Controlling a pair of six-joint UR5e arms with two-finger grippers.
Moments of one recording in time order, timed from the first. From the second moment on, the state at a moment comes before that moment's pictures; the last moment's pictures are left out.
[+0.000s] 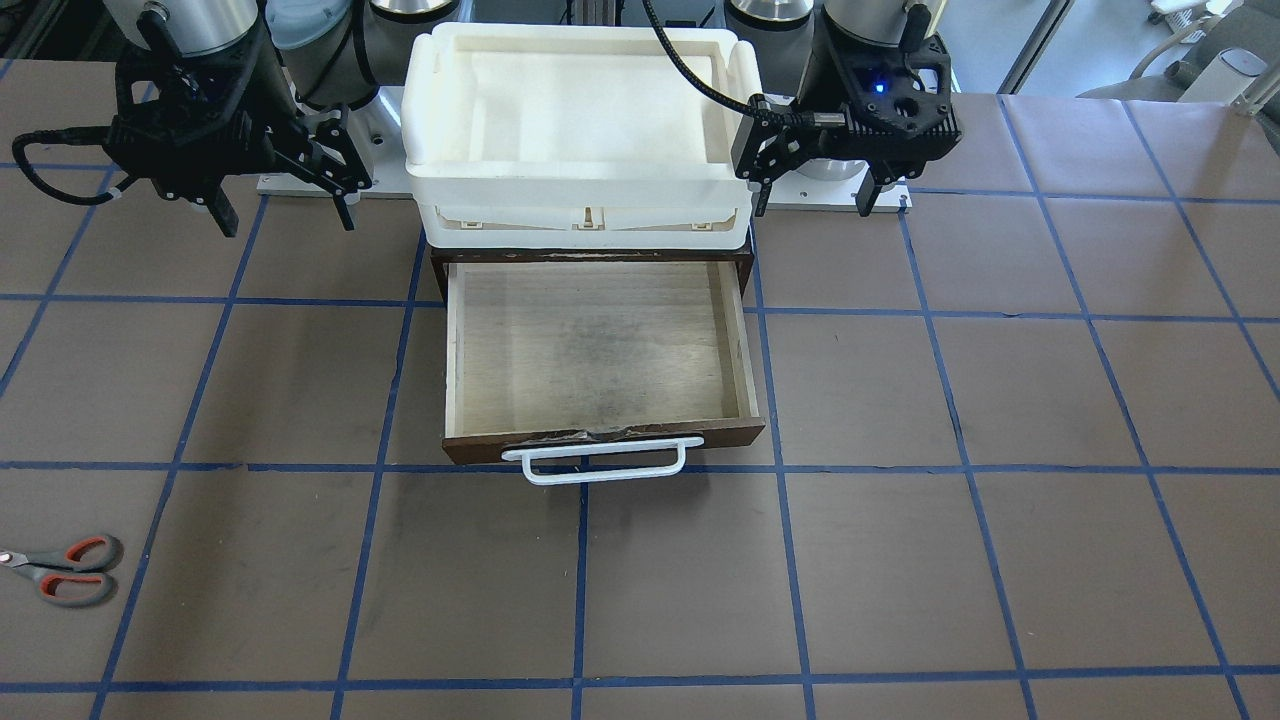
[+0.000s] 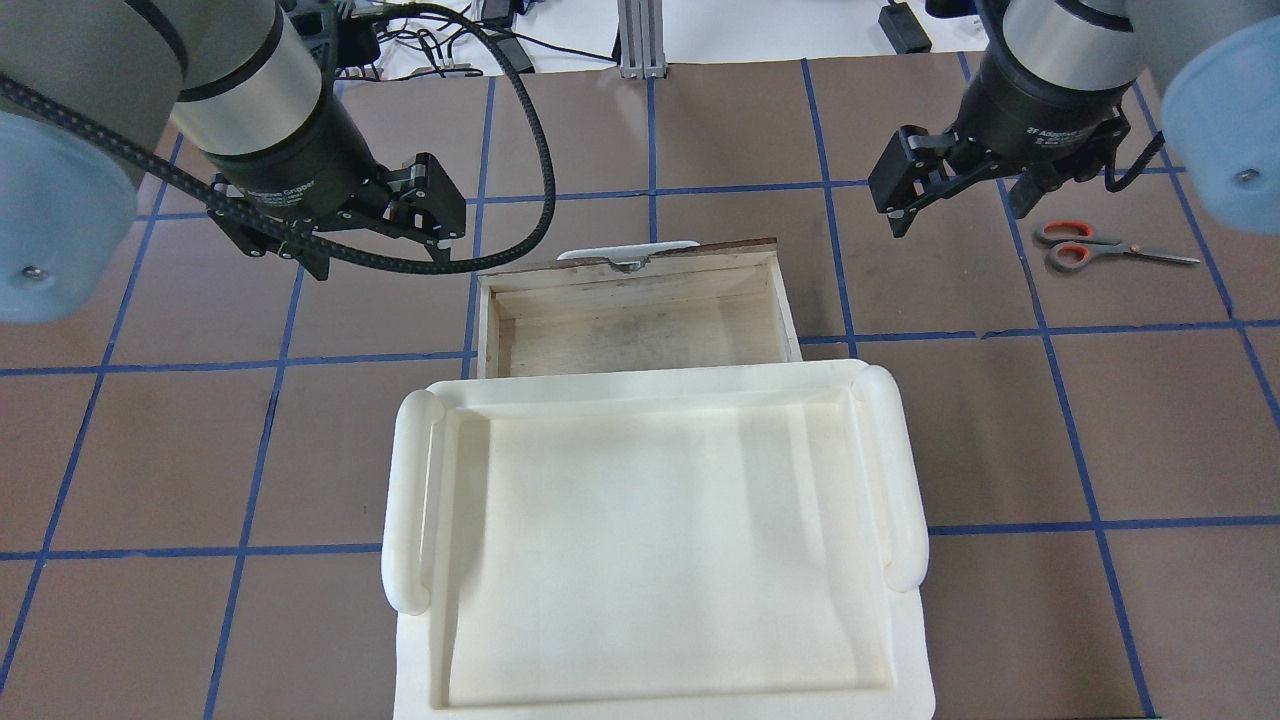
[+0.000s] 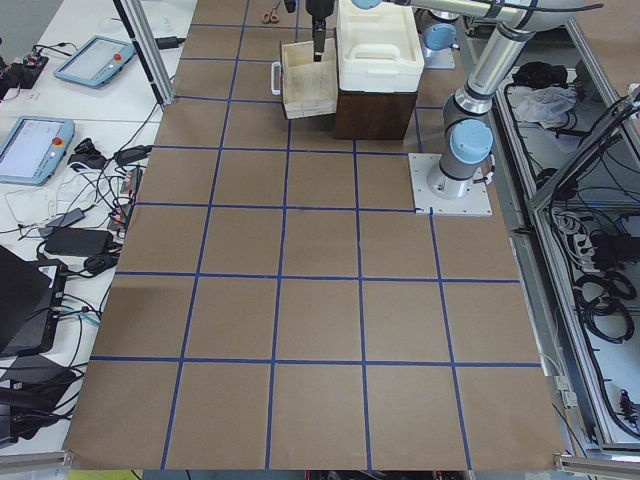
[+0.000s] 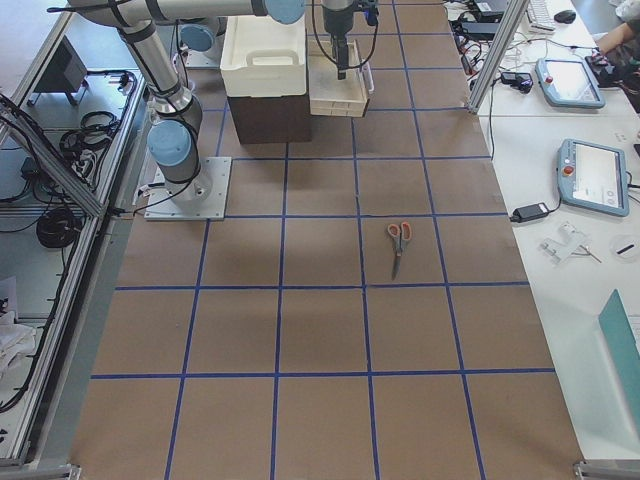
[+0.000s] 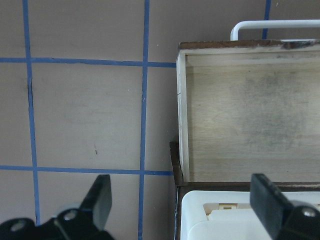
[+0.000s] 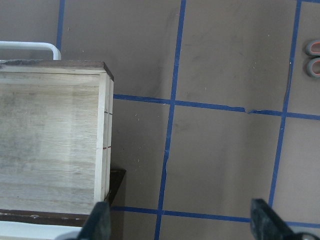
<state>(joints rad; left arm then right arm) -1.68 -1.50 -1.58 -1.57 1.58 -0.16 1.58 -1.64 1.60 -1.60 -1.58 -0.11</state>
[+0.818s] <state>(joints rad) -1.68 -1.49 -1.58 -1.58 1.57 -0.16 1.58 -1.64 1.60 -1.61 -1.60 -0.11</state>
